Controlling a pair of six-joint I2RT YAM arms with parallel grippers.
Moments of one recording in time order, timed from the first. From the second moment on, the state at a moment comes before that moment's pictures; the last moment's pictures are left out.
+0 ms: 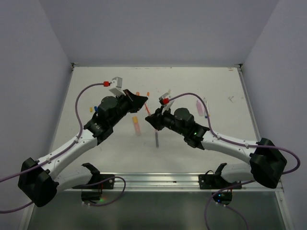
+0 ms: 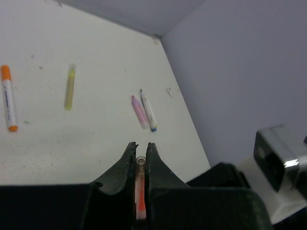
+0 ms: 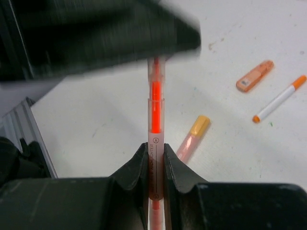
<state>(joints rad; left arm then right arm) -0.62 1.08 0.78 0.18 -0.03 -0.79 0.90 1.31 0.74 0.40 -0.04 0.32</state>
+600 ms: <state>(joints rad) -0.38 1.13 1.10 0.12 -0.30 -0.62 0.92 1.28 0.62 0.14 0.03 0.30</state>
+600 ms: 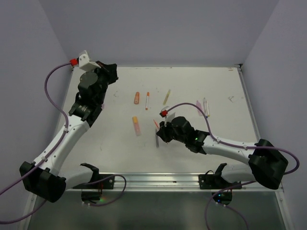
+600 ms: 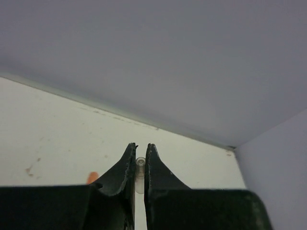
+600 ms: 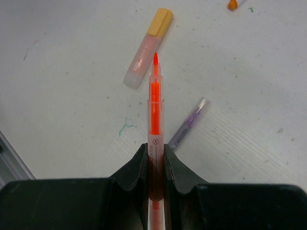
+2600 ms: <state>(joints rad) -0.17 1.92 1.40 -0.59 -0.36 -0.20 0.75 1.21 0.66 -0.07 0.27 0.35</state>
